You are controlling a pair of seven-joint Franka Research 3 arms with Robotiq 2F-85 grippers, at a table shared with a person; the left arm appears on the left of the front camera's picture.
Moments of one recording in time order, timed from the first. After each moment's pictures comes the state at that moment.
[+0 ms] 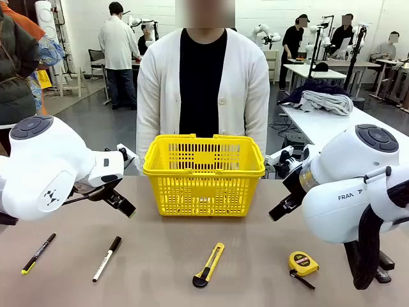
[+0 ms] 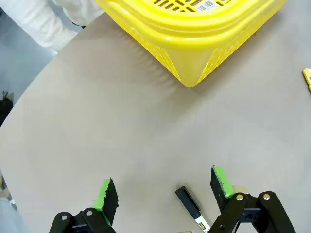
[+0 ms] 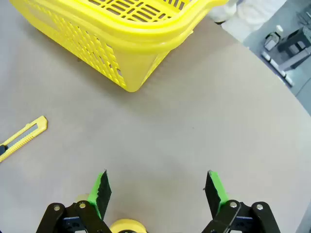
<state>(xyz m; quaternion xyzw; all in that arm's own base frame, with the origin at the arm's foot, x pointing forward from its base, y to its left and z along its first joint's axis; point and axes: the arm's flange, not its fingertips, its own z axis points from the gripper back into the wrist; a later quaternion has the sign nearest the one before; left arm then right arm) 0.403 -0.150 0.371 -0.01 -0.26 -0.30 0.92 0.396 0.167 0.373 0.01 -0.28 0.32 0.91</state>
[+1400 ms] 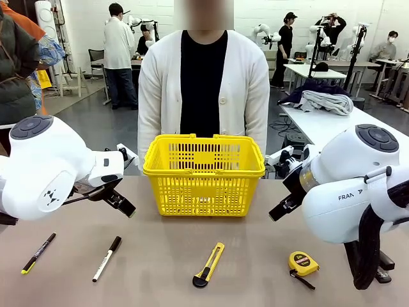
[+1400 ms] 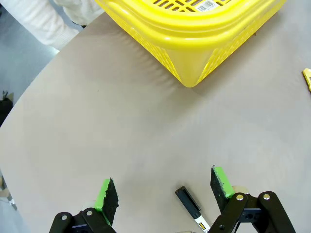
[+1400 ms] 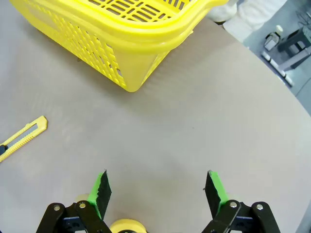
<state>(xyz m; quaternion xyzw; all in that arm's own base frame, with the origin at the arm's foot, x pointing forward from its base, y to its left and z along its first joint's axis) 0.403 -0.150 0.371 -0.01 -0.26 -0.30 0.92 0.396 0.167 0.373 0.01 -0.28 0.32 0.91</state>
